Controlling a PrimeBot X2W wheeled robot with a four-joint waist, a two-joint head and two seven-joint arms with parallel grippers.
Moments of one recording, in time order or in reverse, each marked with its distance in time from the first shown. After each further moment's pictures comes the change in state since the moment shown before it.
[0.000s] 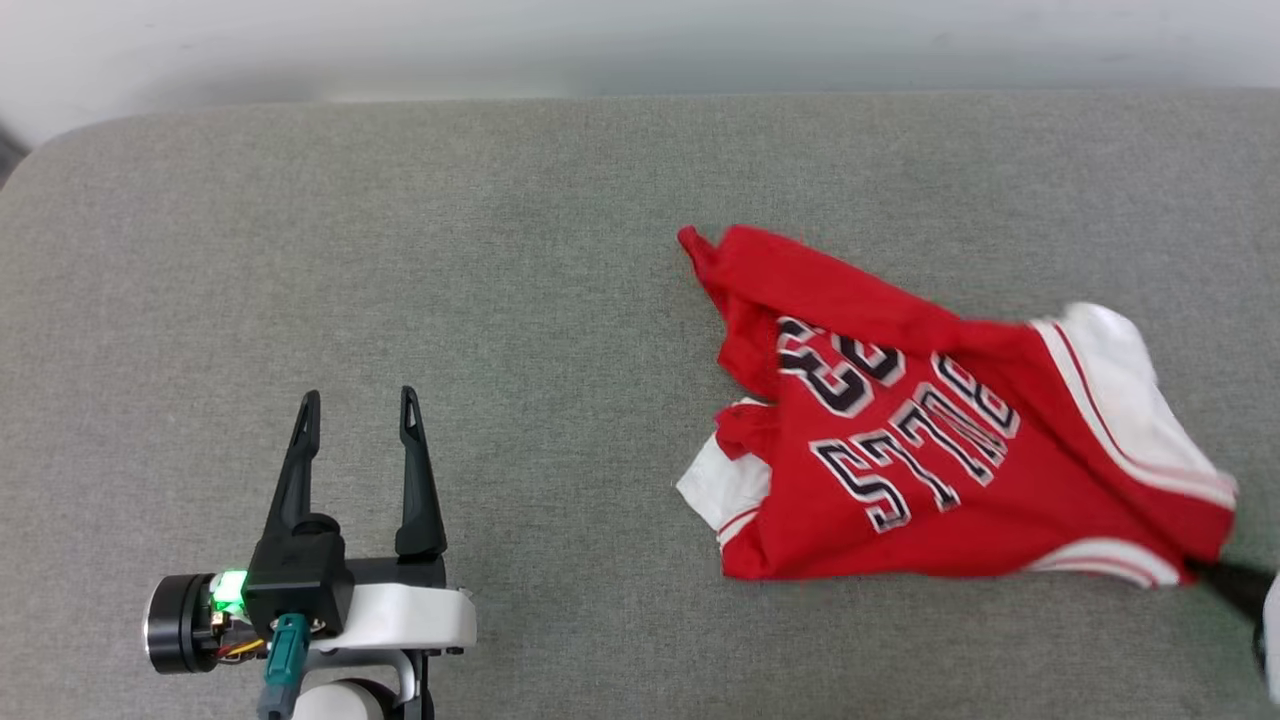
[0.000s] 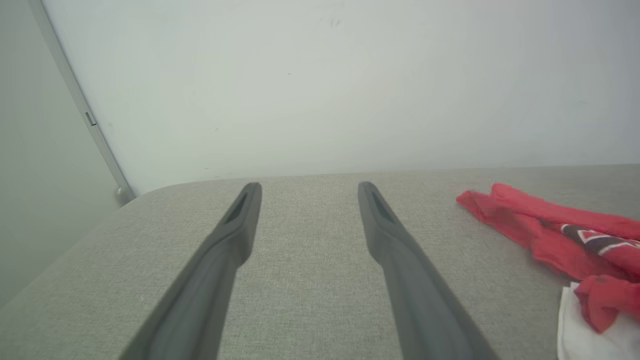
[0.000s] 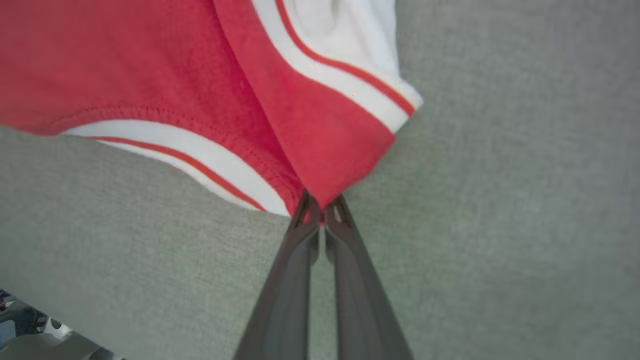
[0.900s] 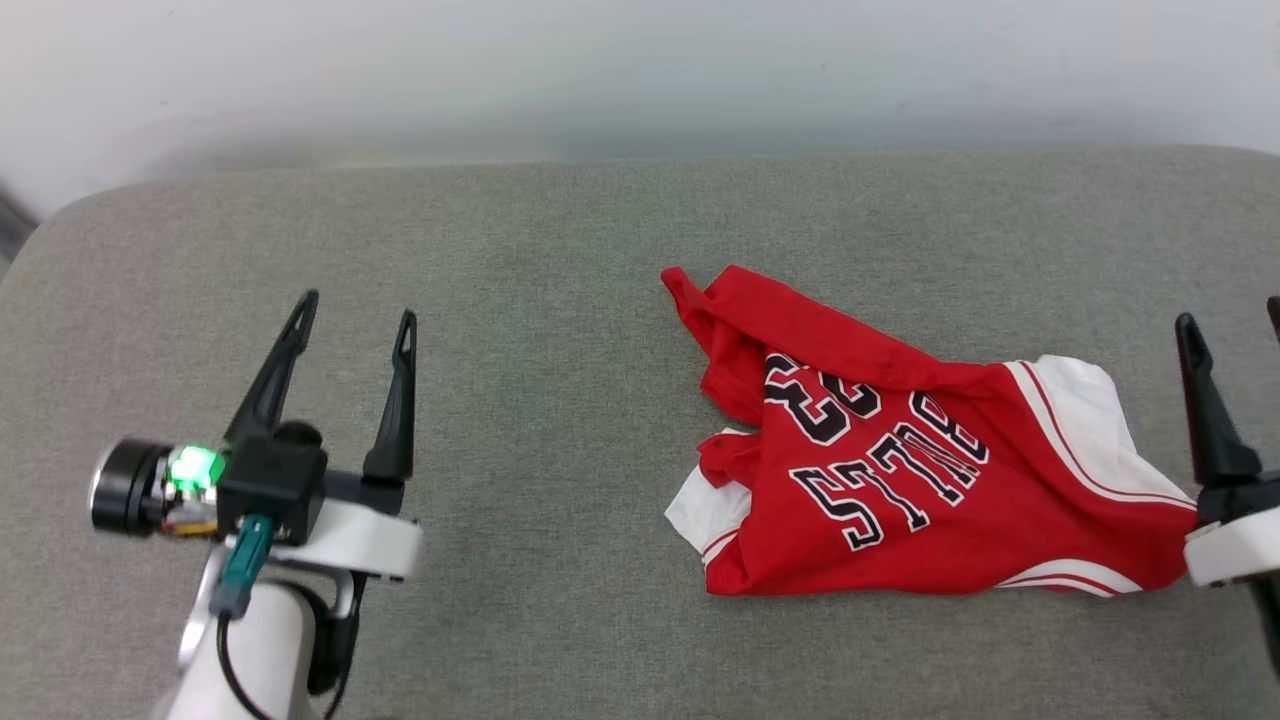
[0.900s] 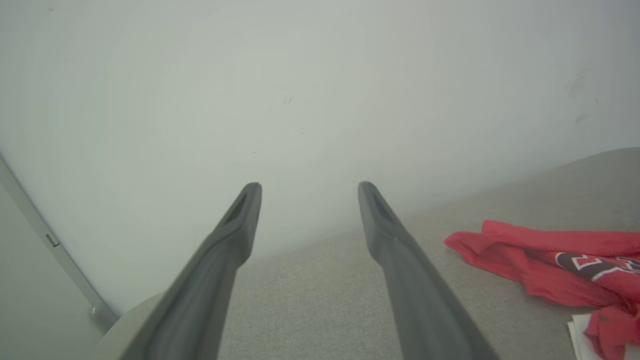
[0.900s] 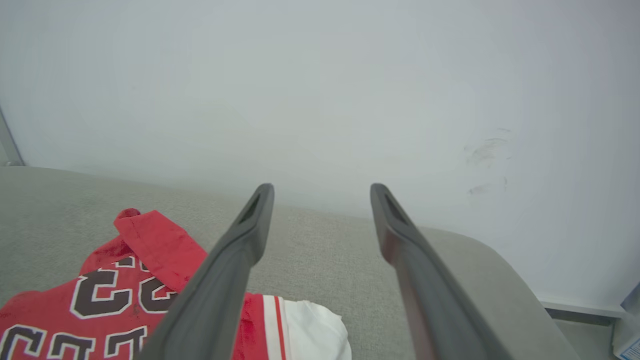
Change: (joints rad) left arm -0.159 0.165 -0.022 0.076 0.010 -0.159 0.000; right arm 0.257 0.551 -0.873 -0.168 -0.753 0.000 -0.448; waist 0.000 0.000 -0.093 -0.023
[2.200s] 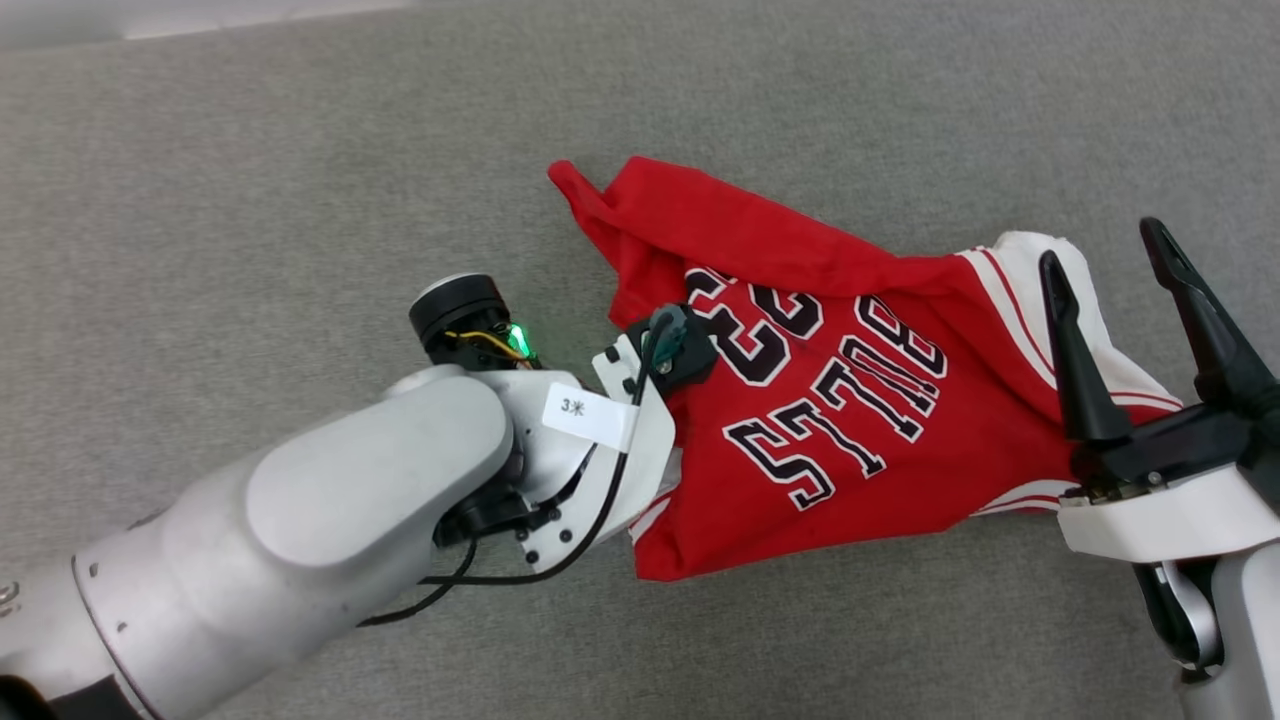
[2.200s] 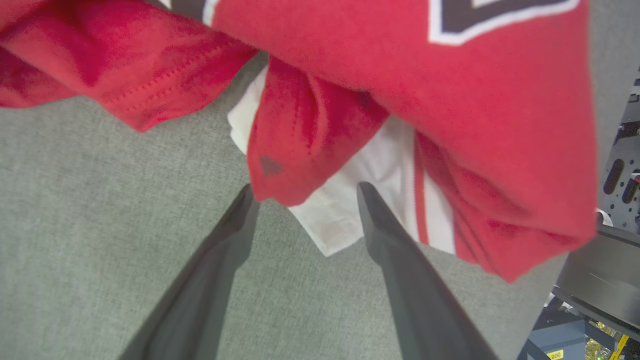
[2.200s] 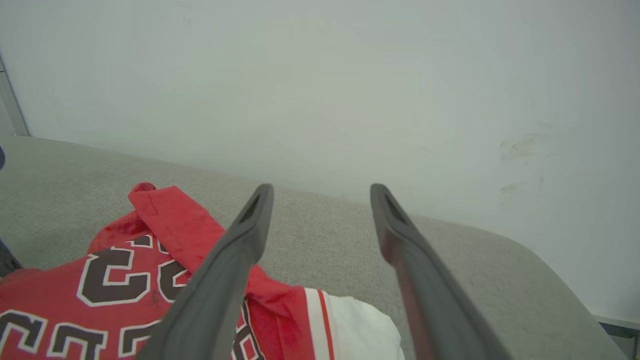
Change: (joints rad) left arm -0.872 0.314 -1.169 0.103 -0.859 -0.142 1.020; right arm -0.037 0.189 0.056 -0.222 -0.216 0.000 -0.003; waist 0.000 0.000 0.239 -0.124
